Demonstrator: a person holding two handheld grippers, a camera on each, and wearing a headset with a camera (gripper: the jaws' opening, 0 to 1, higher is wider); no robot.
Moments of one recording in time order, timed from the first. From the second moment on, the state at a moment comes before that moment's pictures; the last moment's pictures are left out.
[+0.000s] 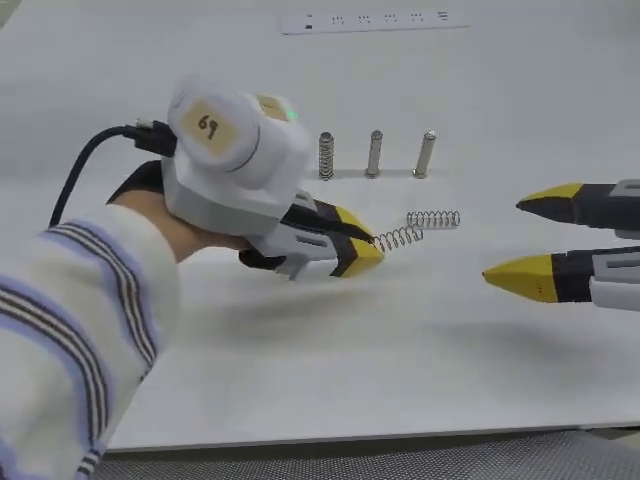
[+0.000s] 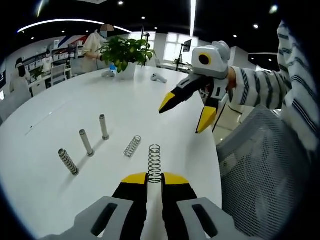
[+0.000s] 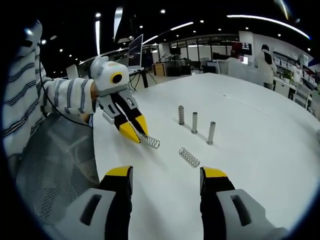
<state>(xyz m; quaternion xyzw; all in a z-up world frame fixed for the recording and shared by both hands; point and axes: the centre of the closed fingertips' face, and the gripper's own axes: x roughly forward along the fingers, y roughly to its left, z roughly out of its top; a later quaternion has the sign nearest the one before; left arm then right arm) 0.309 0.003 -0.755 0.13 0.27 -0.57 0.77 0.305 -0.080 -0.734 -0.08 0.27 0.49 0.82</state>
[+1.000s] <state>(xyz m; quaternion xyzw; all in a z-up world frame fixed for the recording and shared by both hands) 0.289 0.002 -0.759 0.13 0.30 -0.60 0.74 0.283 -0.031 -0.738 -0.10 0.28 0.59 0.75</state>
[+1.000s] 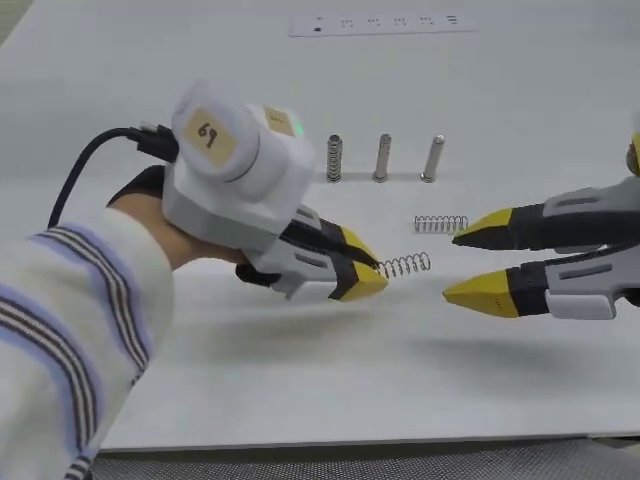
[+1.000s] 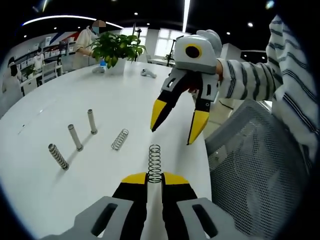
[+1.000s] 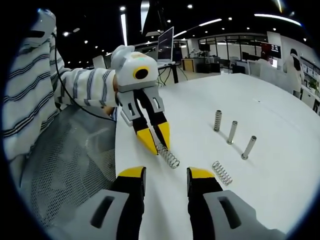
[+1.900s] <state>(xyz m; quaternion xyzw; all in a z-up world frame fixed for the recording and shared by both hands) 0.271 -0.005 -0.752 0.12 0.29 -0.62 0.72 0.274 -0.013 -0.748 -0.12 0.29 0.62 0.72</state>
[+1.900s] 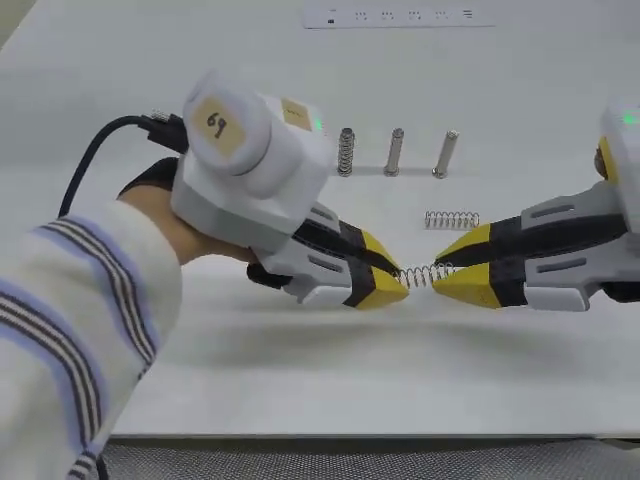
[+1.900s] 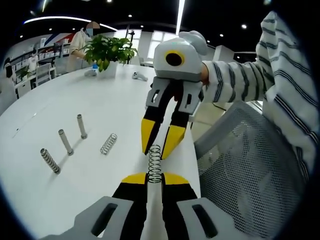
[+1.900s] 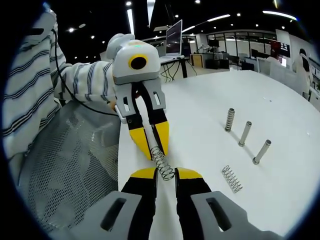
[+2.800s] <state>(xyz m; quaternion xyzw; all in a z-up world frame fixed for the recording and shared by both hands) 0.266 -0.006 -0.748 0.08 0.28 -0.63 0.72 0.263 -0.015 -0.748 -0.16 0.29 0.66 0.68</state>
